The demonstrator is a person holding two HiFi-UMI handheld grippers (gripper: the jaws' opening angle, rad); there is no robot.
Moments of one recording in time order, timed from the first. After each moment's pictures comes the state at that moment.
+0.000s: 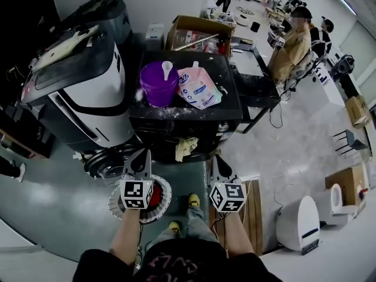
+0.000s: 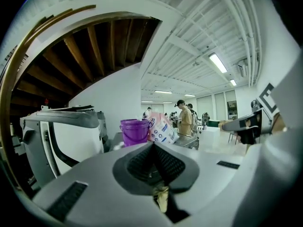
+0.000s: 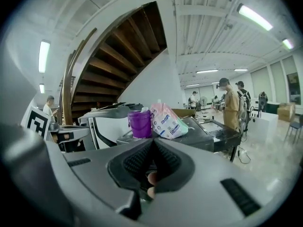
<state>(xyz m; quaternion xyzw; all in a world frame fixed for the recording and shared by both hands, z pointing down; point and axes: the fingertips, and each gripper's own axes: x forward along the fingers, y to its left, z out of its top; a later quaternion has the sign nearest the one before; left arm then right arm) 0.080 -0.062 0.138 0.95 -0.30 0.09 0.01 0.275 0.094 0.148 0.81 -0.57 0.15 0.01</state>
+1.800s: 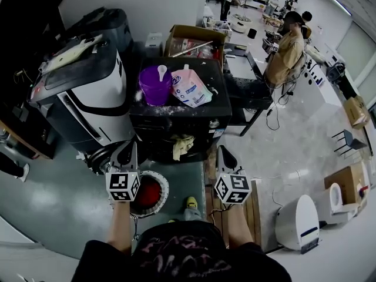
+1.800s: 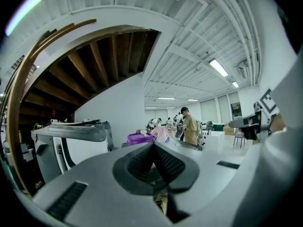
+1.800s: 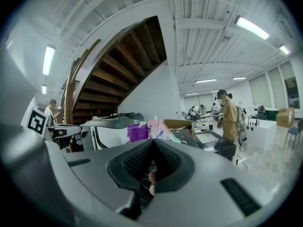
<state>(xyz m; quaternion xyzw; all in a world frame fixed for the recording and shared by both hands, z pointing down) 0.039 -0.033 0.064 0.94 -0.33 0.06 -0.01 0.291 0.154 0.077 0.82 -0.57 0.10 -0.01</state>
